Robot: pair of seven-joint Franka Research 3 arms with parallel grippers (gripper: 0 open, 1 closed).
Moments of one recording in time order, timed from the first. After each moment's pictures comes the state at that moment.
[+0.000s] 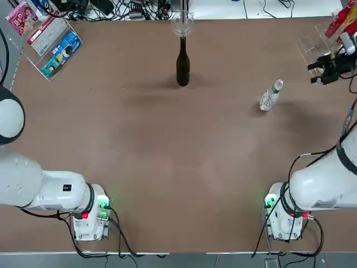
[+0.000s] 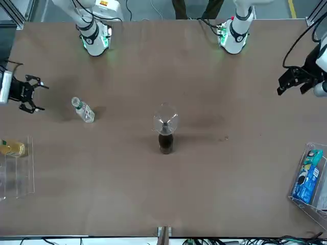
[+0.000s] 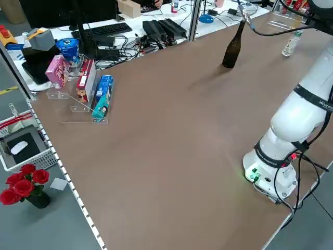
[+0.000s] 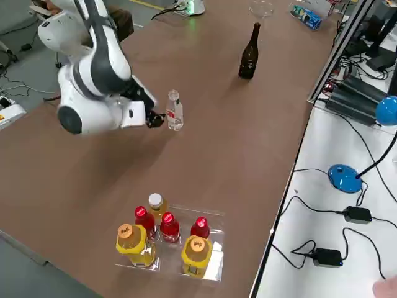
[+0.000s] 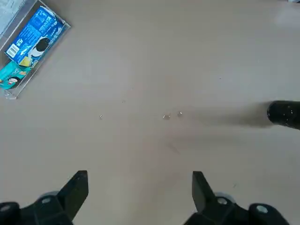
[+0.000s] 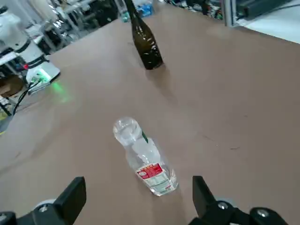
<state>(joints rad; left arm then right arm) -0.03 0.01 -0.06 -1.50 -0.03 1.57 -0.13 -0.03 0.20 -0.70 -2.03 0.82 1.47 -2.03</state>
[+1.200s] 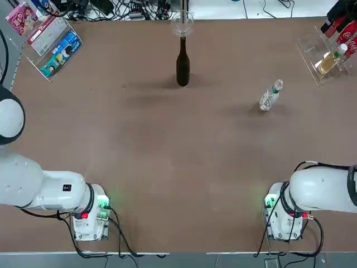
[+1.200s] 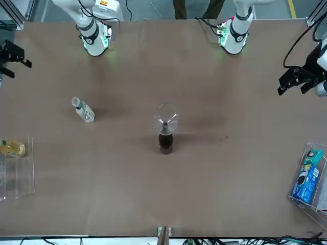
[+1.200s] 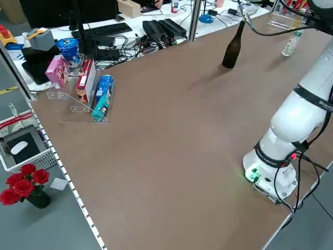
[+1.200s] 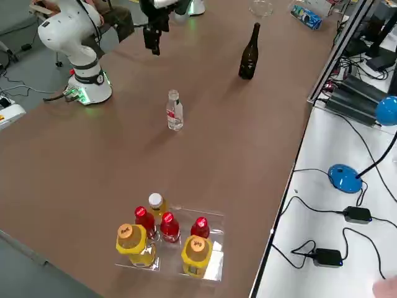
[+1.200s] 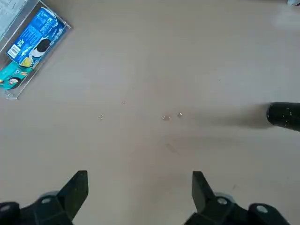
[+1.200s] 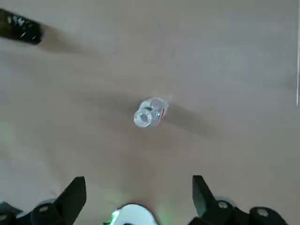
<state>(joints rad) -0.03 0.01 -0.06 -1.49 -0.03 1.57 -0.13 -0.02 -0.18 -0.20 -1.76 0.15 1.44 -0.35</state>
